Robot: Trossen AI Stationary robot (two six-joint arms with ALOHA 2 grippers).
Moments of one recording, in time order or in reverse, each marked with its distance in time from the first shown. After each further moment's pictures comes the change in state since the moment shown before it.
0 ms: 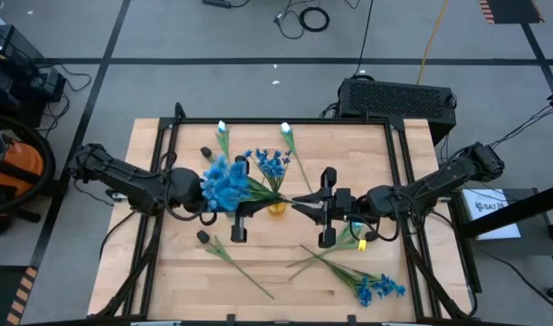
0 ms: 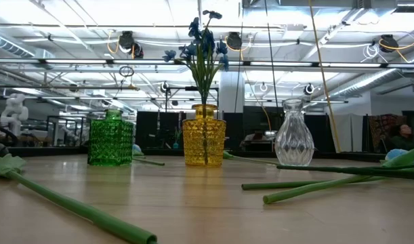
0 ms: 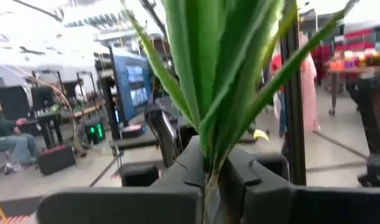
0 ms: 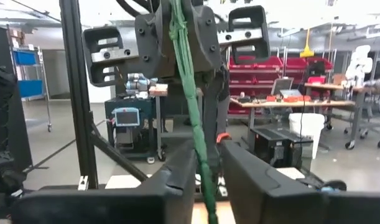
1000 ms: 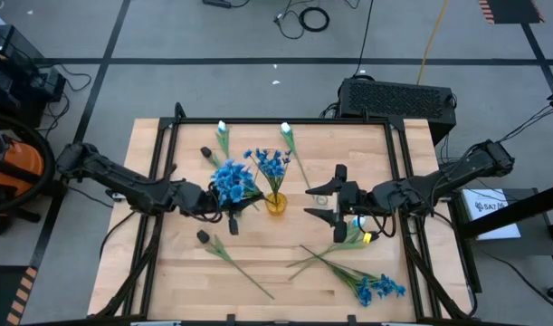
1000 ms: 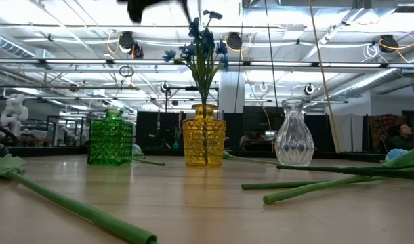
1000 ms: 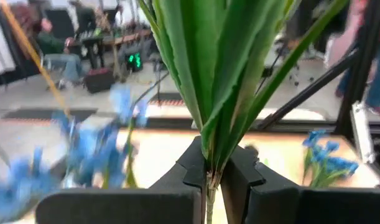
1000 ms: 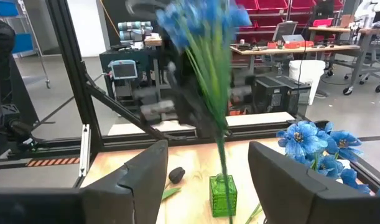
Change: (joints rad) left arm 0.037 -0.146 -0.538 0.120 -0.191 -0.192; right arm 0.000 -0.168 0.000 -0.432 0.003 0.157
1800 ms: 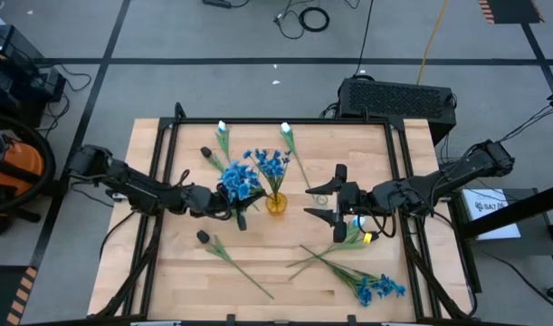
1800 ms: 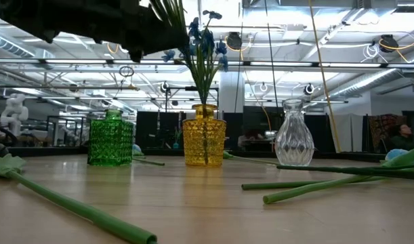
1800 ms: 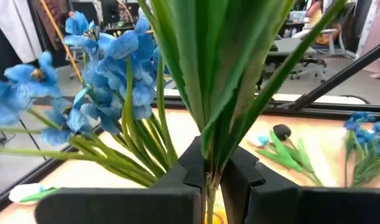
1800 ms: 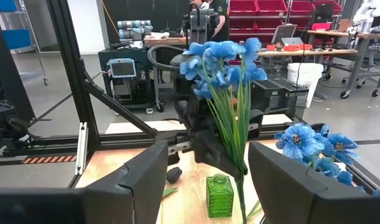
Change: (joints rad) left arm 0.067 0.171 -0.157 0.336 -0.021 0.008; right arm 0.000 0.000 0.000 0.002 0.003 -0.024
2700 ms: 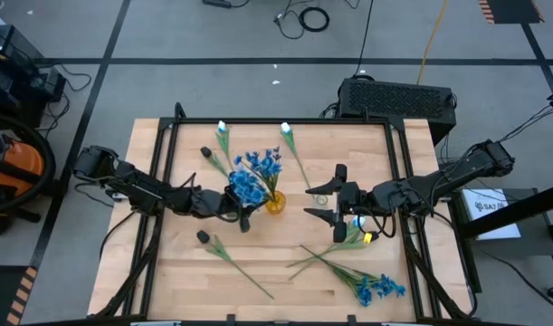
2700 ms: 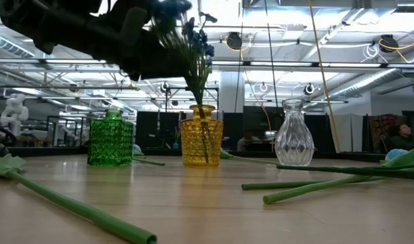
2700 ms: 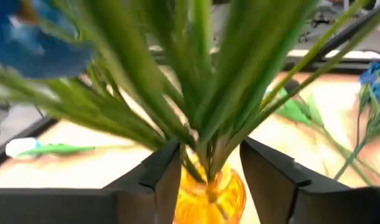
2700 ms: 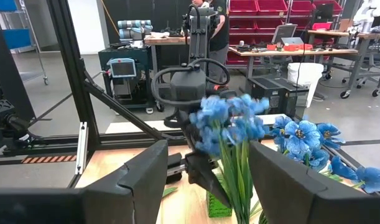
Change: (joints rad) left arm 0.007 0.058 0.000 -0.142 0.008 -0.100; right arm 0.000 0.000 0.000 -0.001 -0.001 0.000
